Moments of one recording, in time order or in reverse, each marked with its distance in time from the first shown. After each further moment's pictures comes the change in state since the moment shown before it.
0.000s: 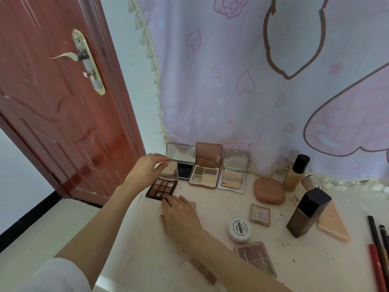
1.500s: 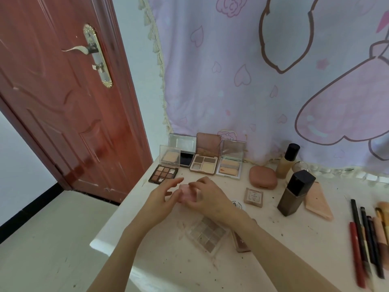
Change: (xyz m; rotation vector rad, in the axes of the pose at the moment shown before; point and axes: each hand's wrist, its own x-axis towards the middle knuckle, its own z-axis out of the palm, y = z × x) left_hand -0.117 0.055 0.027 -0.504 -0.042 -0.101; right_hand -0.049 0.042 -0.041 0.396 0.013 0.153
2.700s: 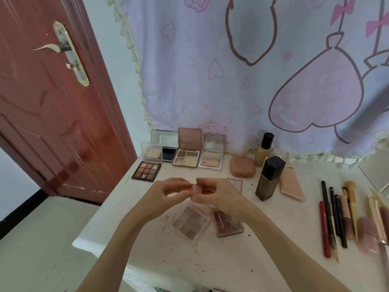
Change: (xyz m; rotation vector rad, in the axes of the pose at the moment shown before) left_hand -0.009 0.063 0.013 -0.205 -0.240 -0.020; right_hand -0.058 0.017 -0.044 0.520 -0.036 0.210
